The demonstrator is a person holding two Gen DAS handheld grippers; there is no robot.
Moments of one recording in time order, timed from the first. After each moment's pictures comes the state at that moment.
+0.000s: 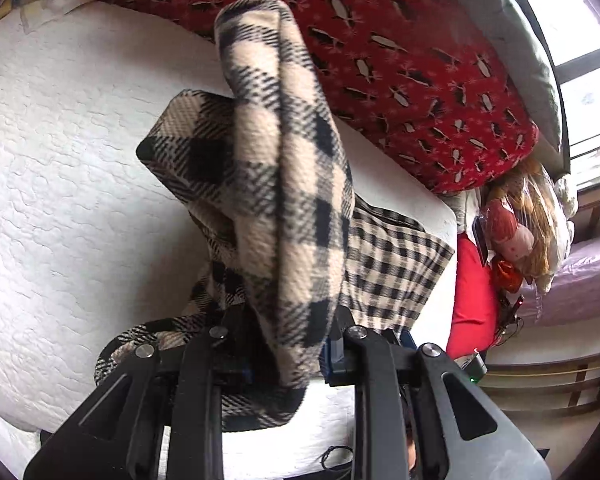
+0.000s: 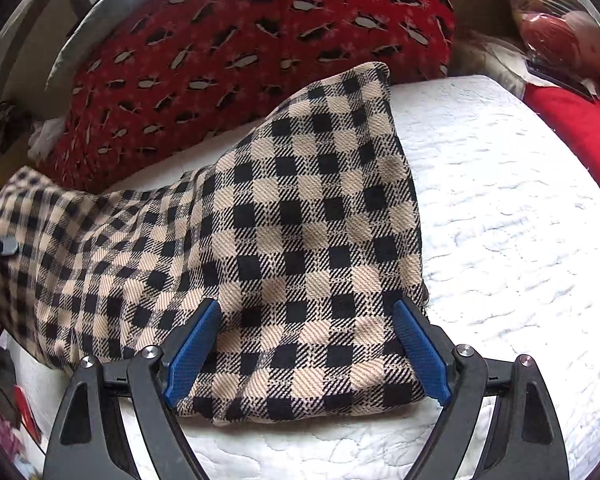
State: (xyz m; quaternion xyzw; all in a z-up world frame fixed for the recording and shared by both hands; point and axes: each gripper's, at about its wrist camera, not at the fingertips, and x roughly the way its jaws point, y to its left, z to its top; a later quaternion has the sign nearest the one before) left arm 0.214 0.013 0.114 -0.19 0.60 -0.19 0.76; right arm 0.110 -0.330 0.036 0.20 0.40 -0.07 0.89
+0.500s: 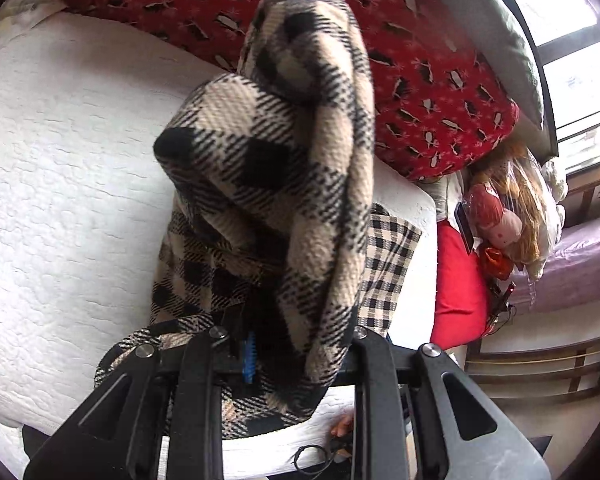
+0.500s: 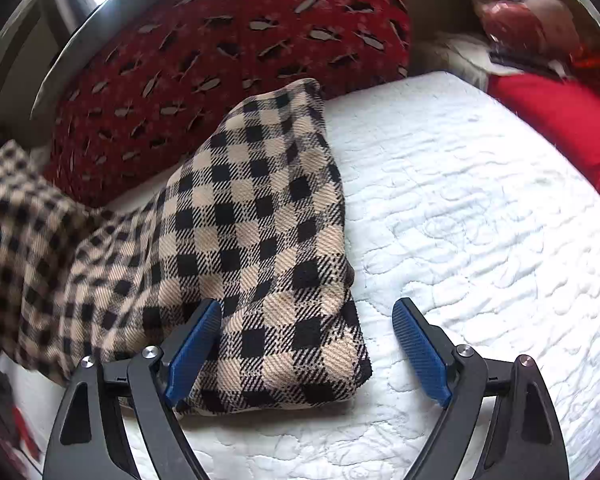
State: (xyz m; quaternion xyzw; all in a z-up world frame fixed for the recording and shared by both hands) left arm 0.207 -0.035 0.128 -0.18 0.60 -0.22 0.75; right arm 0.089 -0.349 0.027 0.18 0.39 -0.12 0.90
